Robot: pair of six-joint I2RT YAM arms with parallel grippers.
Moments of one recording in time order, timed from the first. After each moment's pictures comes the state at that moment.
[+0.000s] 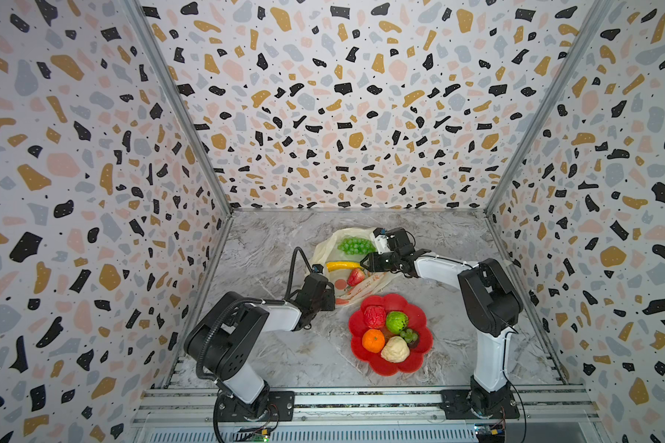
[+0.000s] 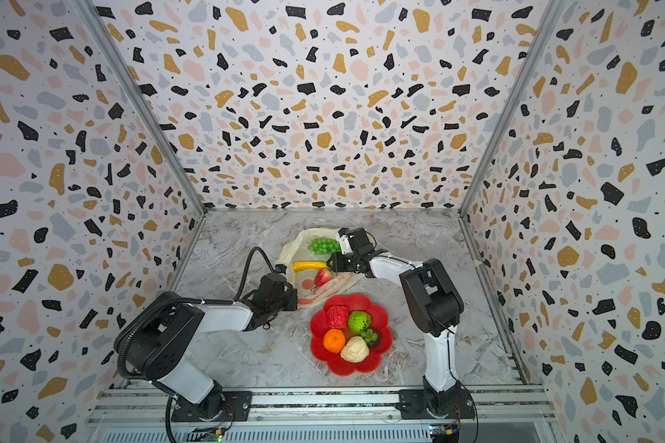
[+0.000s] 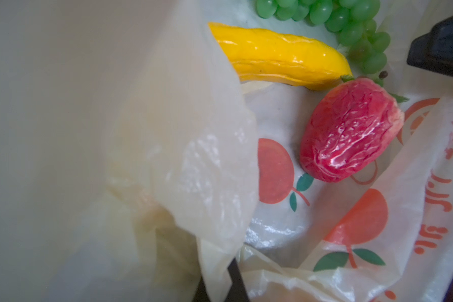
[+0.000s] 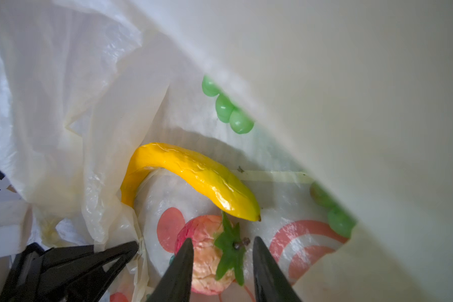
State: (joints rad) left arm -0.54 1.62 0.57 0.27 -0.05 -0.47; right arm 0.52 2.00 1.30 -0.07 -0.40 0.38
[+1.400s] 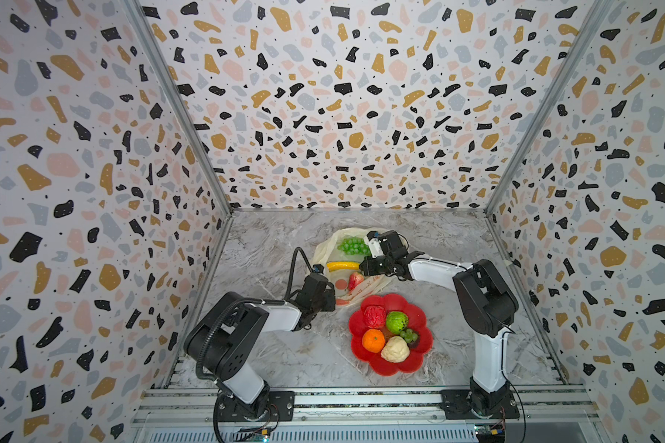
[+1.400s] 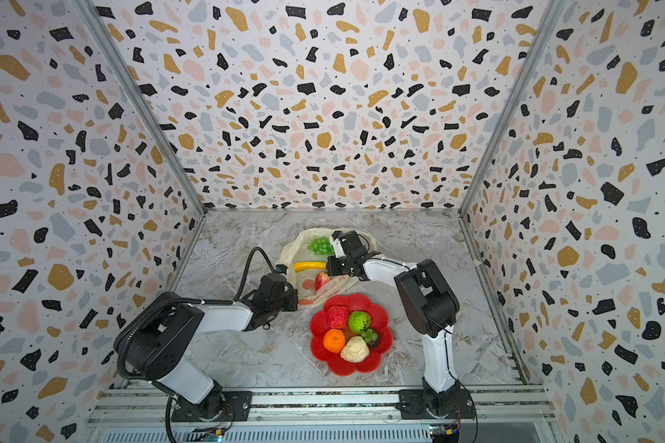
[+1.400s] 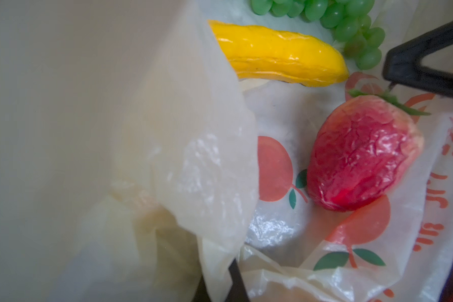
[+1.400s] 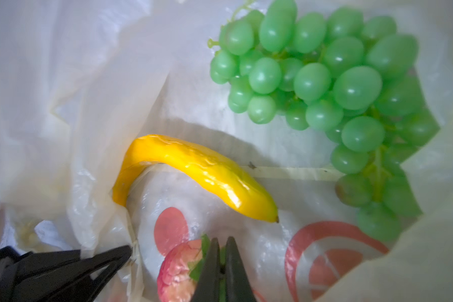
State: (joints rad) left arm -0.54 1.62 0.57 0.27 -0.04 -0.46; right arm 0.59 1.97 1.30 -0.10 -0.31 0.34
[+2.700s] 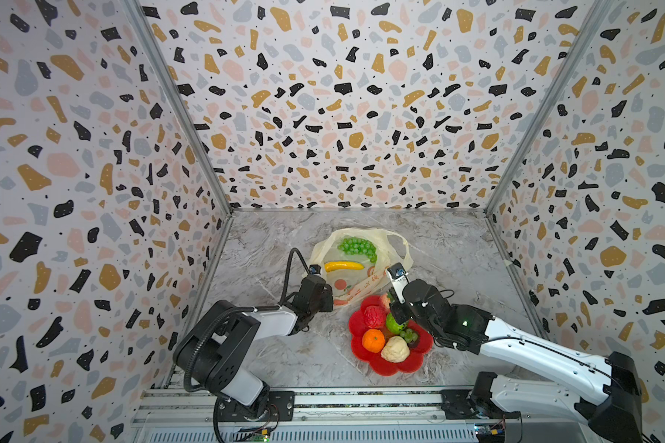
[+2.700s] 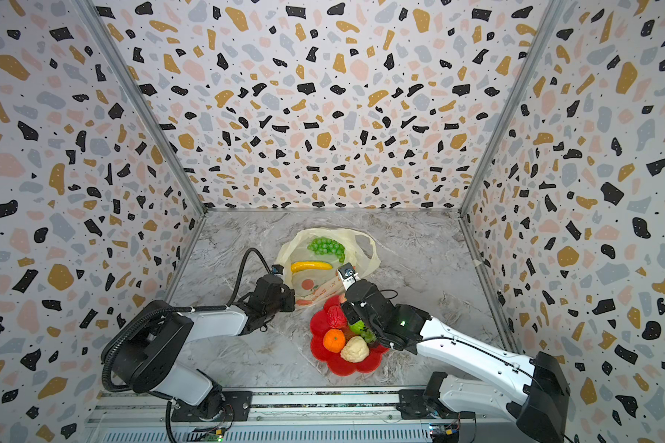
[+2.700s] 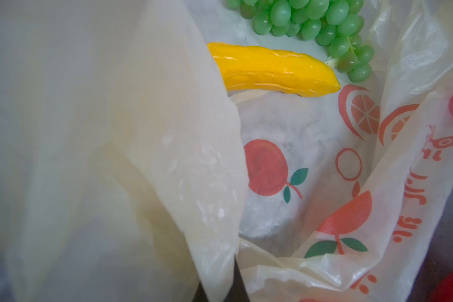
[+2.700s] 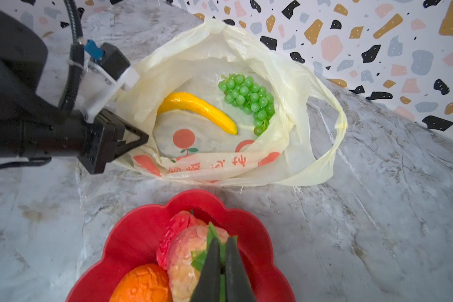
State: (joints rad) left arm -0.55 1.54 0.54 0.25 -0.08 -0.46; right arm 1.02 1.07 0.84 -0.43 0.42 0.17
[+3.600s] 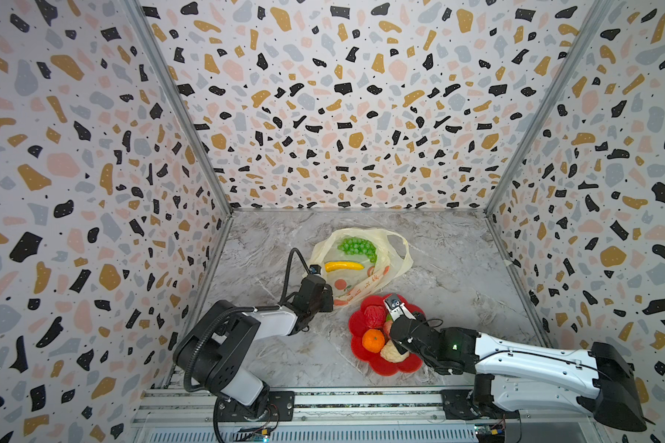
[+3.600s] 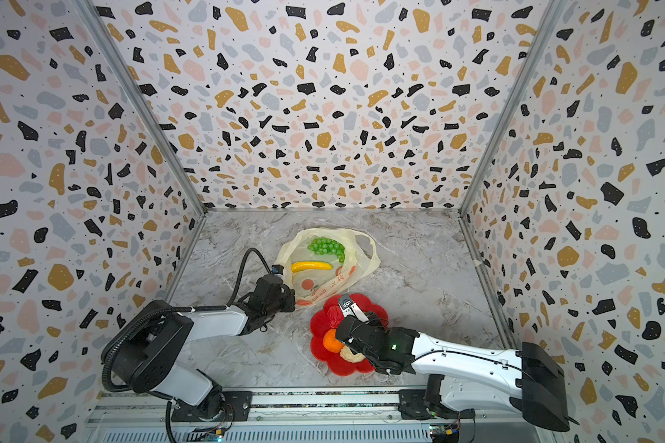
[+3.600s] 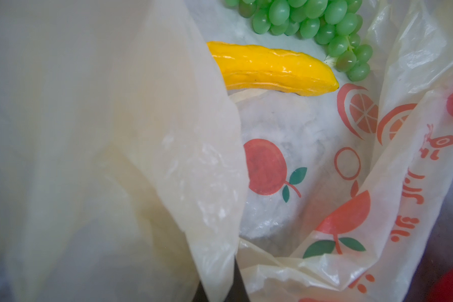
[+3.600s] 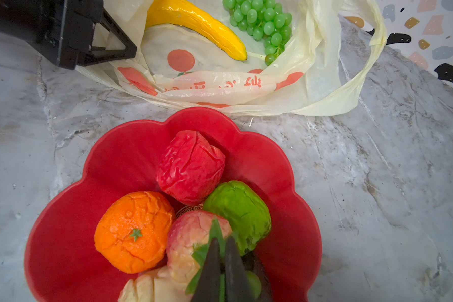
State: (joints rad) left arm -0.55 1.54 0.54 0.25 -0.08 -0.46; right arm 1.23 1.09 0.68 -0.50 0.57 0.38
